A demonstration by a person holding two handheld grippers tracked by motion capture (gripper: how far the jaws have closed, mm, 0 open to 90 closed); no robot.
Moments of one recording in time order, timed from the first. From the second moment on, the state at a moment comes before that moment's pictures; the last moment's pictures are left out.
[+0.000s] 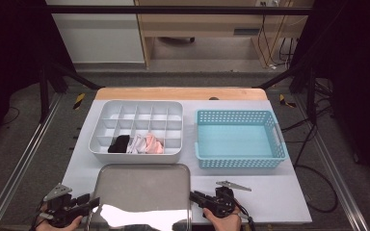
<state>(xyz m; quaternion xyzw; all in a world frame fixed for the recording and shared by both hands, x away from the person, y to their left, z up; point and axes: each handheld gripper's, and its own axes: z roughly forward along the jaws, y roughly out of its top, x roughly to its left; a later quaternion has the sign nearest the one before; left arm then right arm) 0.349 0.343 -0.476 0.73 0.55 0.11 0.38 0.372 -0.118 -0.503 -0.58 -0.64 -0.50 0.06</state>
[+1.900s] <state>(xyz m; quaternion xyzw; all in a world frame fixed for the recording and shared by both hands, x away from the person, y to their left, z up) 0.348 0.344 -0.476 0.73 0.56 0.11 0.38 0.356 -0.119 -0.491 -0.58 -0.61 -0.54 0.07</state>
